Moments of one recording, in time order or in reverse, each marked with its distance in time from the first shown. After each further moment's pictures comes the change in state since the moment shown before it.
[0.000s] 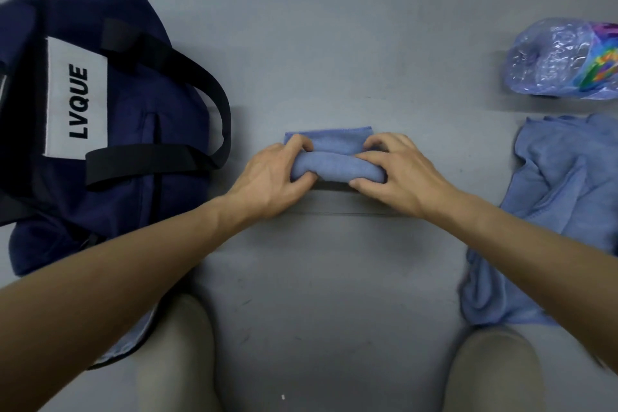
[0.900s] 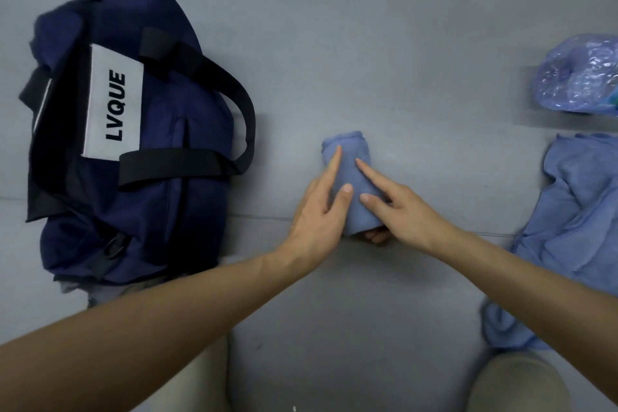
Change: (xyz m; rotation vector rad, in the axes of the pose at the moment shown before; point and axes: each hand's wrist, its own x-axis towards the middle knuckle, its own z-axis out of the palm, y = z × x) left_hand -0.034 0.051 0.038 -0.807 0.079 -0.373; right_hand -0.015 -0.040 0.029 0.670 -0.134 0.233
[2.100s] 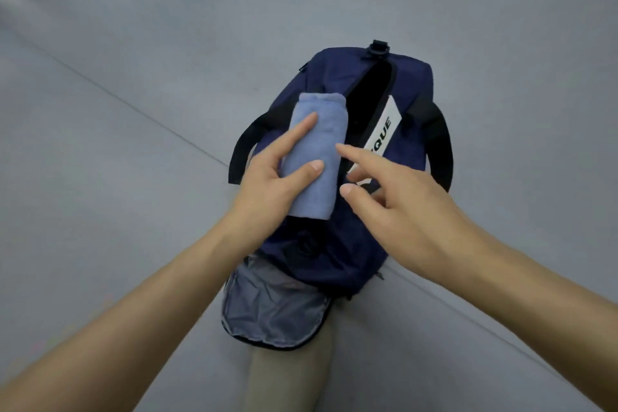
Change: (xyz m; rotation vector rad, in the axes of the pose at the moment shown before) left_hand -0.106 0.031 -0.298 -0.196 0.551 0.212; right_hand 0.035 -0.291 0.162 -0.505 -0.219 -0.439
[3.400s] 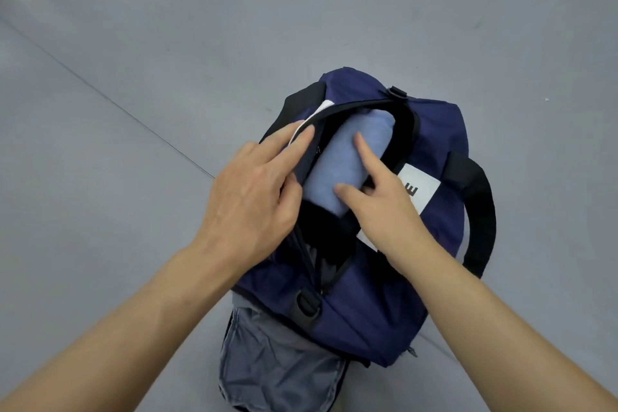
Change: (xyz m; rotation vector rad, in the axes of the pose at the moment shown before) left_hand 0.048 -0.018 -0.050 1.005 0.183 0.385; right_hand 0.111 0.019 0.052 0.445 0.110 0.176
